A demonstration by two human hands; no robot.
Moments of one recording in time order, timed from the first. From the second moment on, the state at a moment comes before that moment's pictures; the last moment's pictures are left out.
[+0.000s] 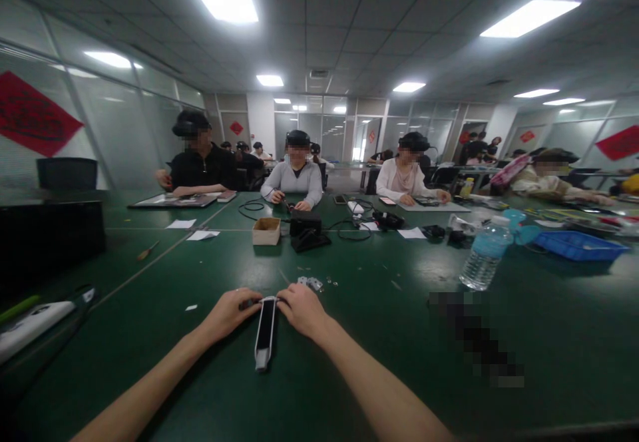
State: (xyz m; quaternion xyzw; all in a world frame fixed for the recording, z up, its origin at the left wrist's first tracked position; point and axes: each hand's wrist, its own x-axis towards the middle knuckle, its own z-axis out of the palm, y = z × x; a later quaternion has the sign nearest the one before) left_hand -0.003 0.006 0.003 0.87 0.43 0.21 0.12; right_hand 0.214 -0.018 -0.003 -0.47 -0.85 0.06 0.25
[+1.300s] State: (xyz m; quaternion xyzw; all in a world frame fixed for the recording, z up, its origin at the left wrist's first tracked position) left_hand -0.005 0.006 0.006 0.87 0.43 0.20 0.13; right_hand 0.348 0.016 0.003 -0.64 -0.75 0.06 0.15
